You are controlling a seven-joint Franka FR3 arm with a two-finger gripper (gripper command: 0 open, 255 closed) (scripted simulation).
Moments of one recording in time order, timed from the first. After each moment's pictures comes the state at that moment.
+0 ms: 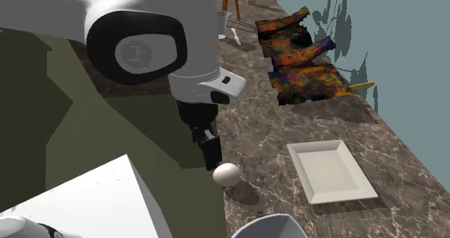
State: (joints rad) arm -0.01 -0.30 -0.12 -2.35 -0.20 2.00 0.12
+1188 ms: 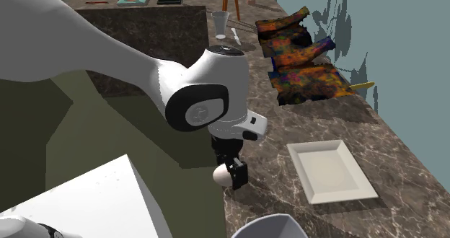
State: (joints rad) arm -0.02 0.03 -0.15 -2.32 -0.24 2.27 0.11
